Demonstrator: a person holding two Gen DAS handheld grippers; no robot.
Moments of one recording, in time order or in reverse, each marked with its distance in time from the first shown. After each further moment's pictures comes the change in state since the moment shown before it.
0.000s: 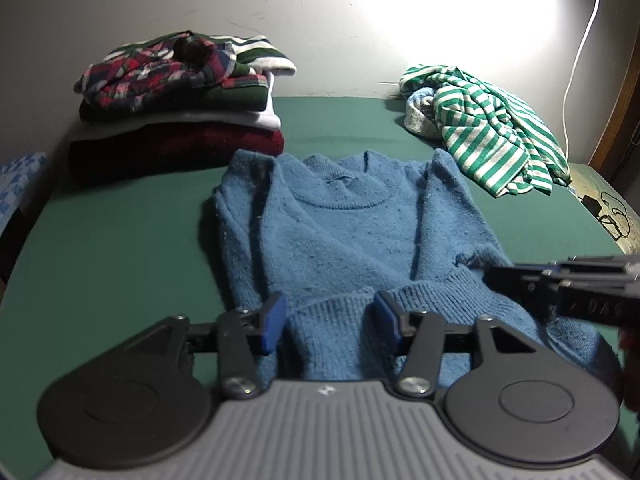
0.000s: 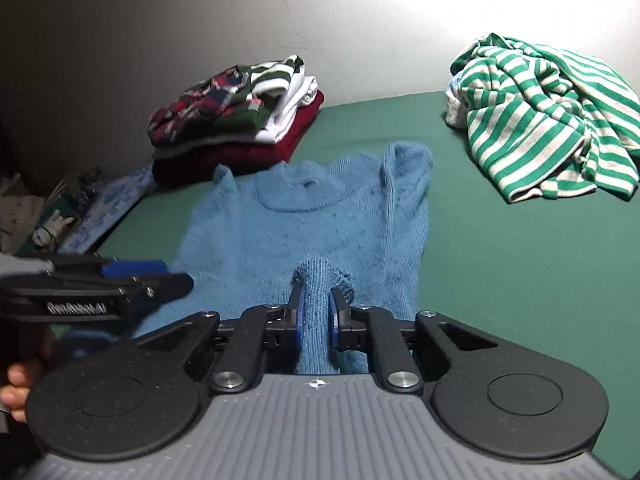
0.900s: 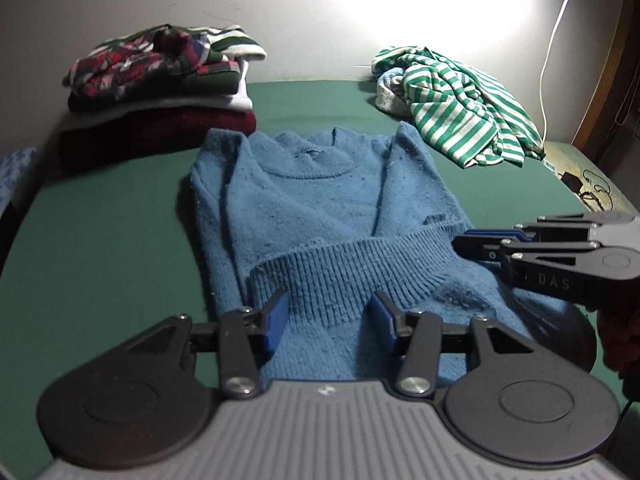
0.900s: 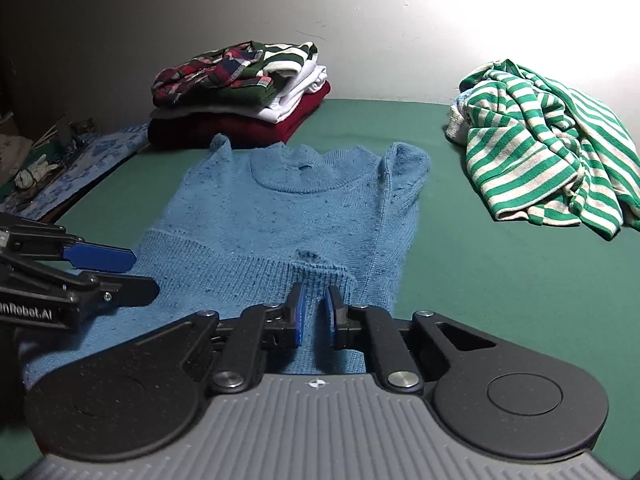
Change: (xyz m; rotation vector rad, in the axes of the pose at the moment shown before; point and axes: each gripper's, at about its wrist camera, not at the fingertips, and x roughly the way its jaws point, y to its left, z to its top) left arm -0.020 -0.020 -0.016 0.049 0.045 -0.030; right arm -0.003 0.011 -0.006 -0.145 0.029 -0.076
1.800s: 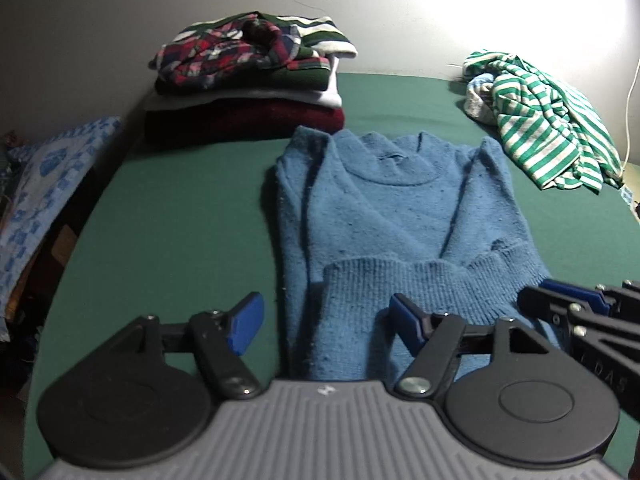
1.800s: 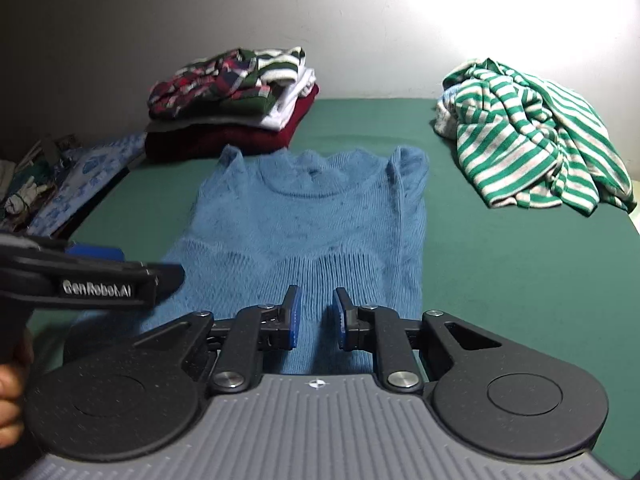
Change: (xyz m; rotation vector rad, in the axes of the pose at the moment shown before) left arm -0.018 -0.004 0.024 -0.126 0.069 0.279; right arm -0.022 0.048 0.006 0.072 0.061 -0.105
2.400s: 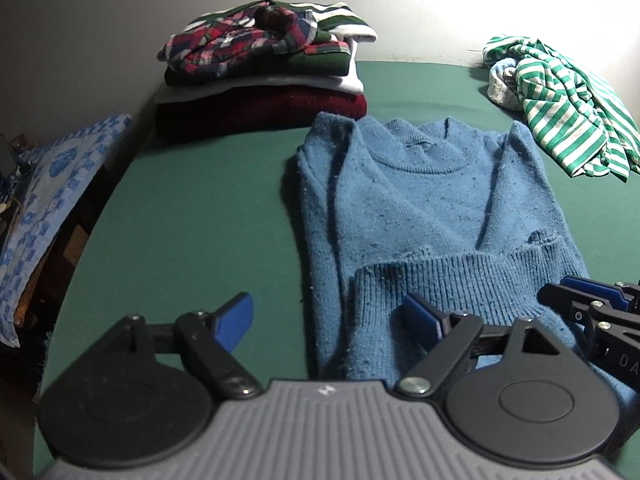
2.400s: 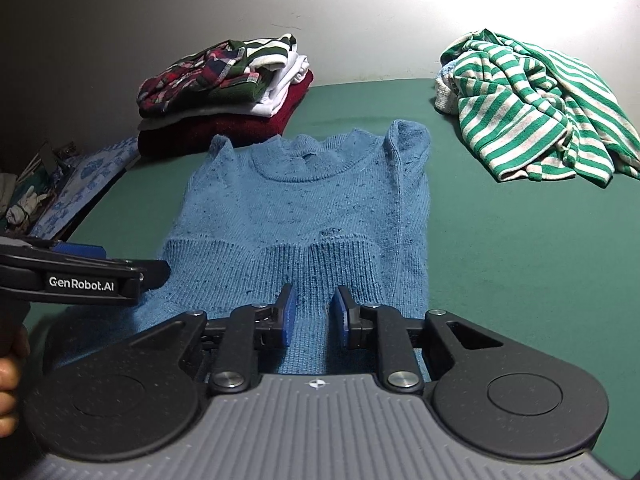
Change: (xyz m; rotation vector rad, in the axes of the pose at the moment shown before) left arm 0.022 0.008 -0.002 0.013 0.022 0.044; right arm 0.018 -0.013 -0.010 0.070 -0.029 0.046
